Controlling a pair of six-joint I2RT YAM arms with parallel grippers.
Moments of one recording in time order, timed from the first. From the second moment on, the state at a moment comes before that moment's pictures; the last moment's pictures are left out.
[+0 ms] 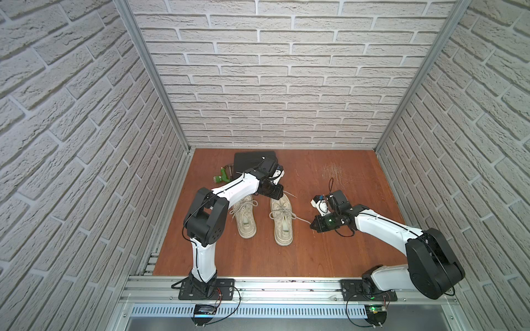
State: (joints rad) left arm -0.58 1.93 1.45 -0.61 0.21 -0.09; right arm 0.38 1.38 0.70 -0.49 -0.40 0.24
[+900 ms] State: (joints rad) left arm -0.59 2.01 1.54 -0.62 0.17 -0.05; right arm 0.39 1.38 0.71 -0.50 -0.37 0.24
